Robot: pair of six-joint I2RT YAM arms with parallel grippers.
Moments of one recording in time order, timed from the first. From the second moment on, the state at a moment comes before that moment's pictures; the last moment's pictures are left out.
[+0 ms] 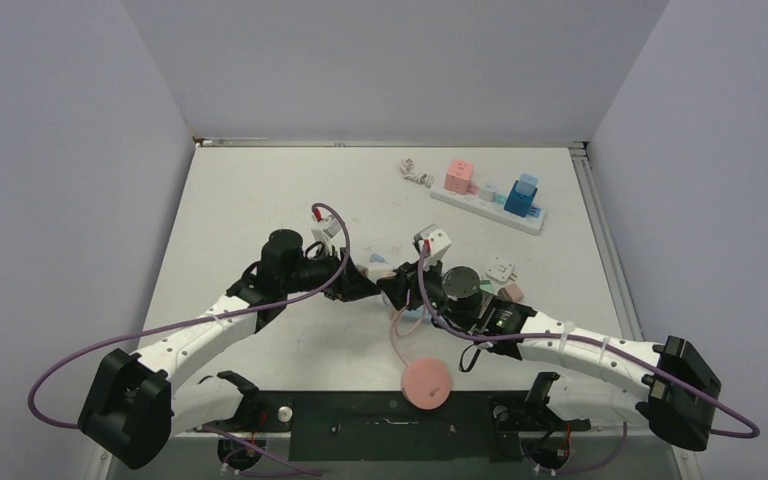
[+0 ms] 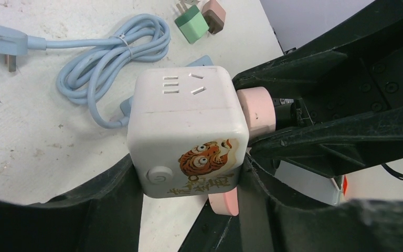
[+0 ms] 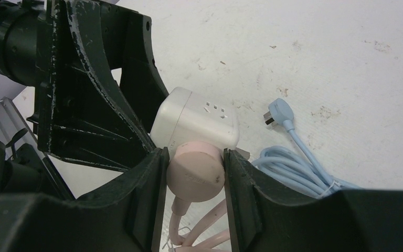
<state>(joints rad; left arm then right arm) -0.53 1.13 0.60 0.11 0.62 -0.62 1.00 1.09 0.62 0.25 0.16 0.33</state>
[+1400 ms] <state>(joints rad) -0.53 1.09 0.64 -0.21 0.15 -0.40 0.97 1.24 0.93 -0.38 0.13 0.62</state>
